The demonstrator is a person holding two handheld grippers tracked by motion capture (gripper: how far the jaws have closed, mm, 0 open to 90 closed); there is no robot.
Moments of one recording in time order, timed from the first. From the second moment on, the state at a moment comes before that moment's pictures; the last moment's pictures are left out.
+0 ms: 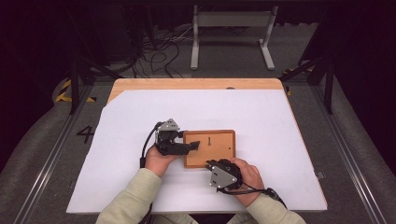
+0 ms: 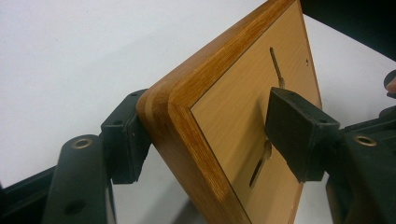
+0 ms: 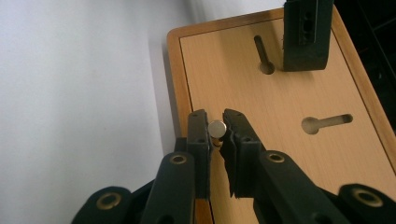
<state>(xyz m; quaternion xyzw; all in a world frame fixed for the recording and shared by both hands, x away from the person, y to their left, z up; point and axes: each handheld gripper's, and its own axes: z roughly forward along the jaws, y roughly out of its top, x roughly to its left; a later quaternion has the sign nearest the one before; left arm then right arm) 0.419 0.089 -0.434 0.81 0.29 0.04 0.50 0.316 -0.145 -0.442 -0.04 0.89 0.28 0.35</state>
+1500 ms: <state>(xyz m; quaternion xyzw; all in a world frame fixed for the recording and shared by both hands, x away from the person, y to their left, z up) 0.353 0.100 -0.414 0.84 0.15 0.09 0.51 0.309 -0.240 -0.364 0.11 0.82 0.46 0.33</state>
